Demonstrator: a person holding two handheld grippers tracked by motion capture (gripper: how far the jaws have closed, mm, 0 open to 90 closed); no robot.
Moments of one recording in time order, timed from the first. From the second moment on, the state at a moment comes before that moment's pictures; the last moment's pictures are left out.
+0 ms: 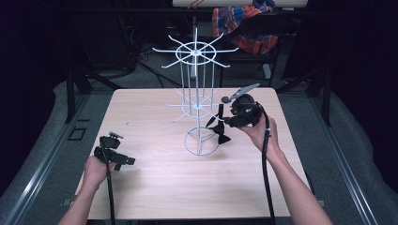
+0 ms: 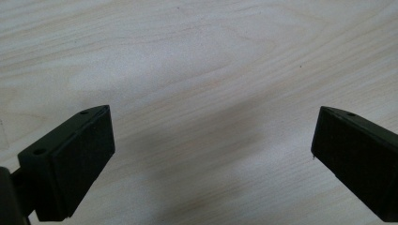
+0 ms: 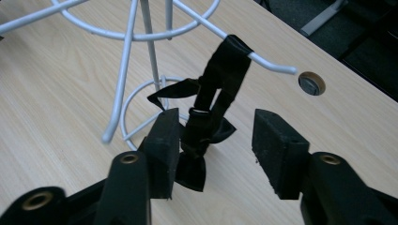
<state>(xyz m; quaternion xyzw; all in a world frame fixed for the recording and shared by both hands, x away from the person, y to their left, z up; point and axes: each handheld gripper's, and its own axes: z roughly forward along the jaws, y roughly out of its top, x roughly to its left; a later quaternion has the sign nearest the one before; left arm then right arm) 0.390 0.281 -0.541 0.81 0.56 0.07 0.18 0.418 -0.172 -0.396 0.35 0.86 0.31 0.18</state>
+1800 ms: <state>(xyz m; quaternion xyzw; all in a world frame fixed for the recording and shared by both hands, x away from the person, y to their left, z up) 0.390 0.276 -0.541 0.81 0.55 0.07 0.18 0.331 -0.302 -0.497 0.44 0.86 0.24 0.06</state>
